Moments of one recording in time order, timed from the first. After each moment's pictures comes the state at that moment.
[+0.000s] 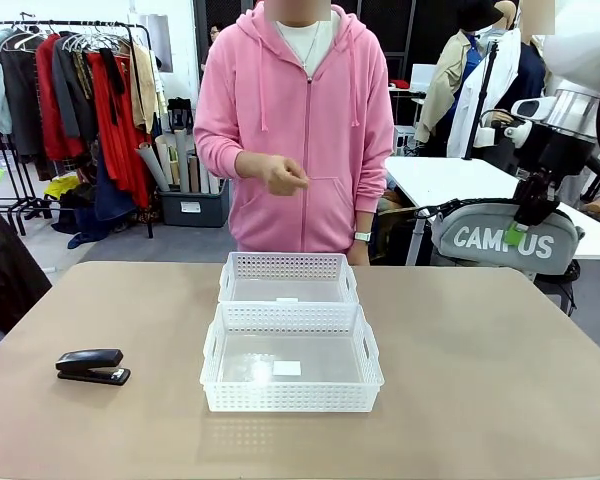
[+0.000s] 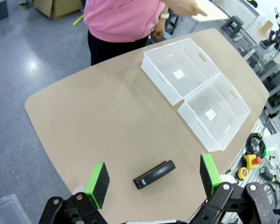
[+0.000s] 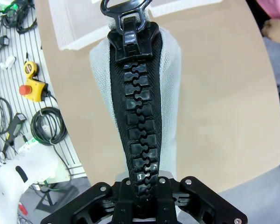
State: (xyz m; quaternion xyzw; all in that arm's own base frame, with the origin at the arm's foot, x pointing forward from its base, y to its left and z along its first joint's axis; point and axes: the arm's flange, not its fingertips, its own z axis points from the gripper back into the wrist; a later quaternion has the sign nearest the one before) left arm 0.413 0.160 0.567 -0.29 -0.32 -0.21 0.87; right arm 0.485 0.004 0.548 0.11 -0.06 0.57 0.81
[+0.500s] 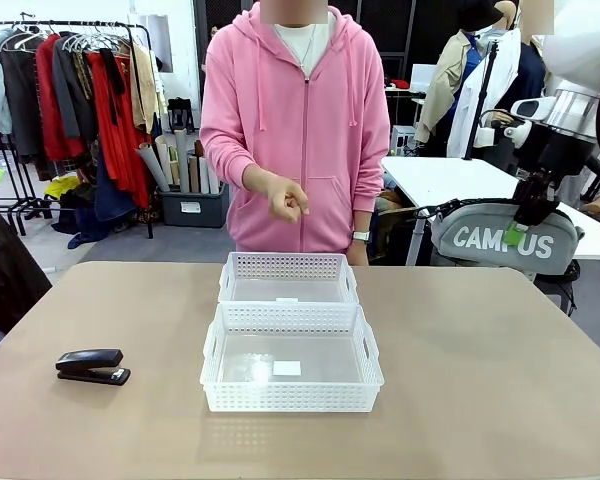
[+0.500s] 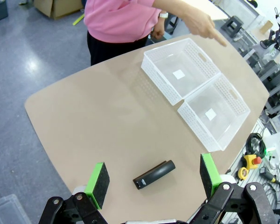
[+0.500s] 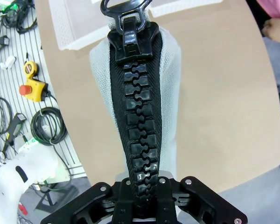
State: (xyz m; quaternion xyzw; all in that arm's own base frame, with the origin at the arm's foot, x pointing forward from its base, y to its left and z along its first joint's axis) left arm 0.413 0.160 0.567 -0.29 -0.32 -0.21 0.87; right arm 0.485 0.004 0.548 0.11 -0.06 0.57 0.81
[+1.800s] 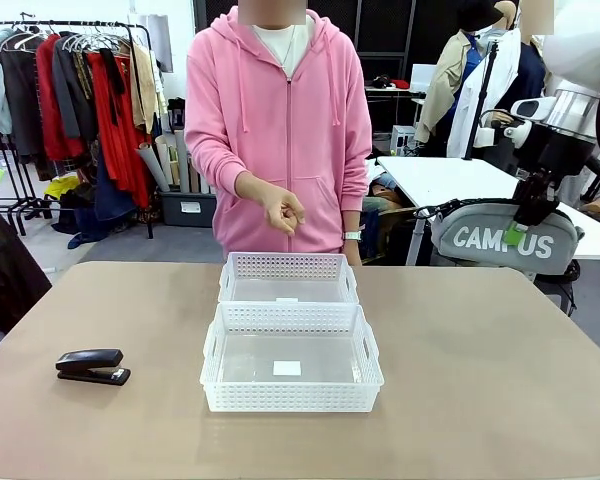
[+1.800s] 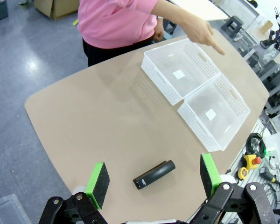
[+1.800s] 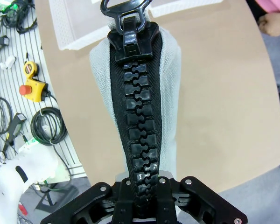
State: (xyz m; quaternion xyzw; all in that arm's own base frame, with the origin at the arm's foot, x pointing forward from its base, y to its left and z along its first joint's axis) left arm 0.413 0.160 0.567 -0.29 -0.32 -0.21 0.87; right arm 0.485 0.004 0.548 0.11 -0.06 0.57 0.81
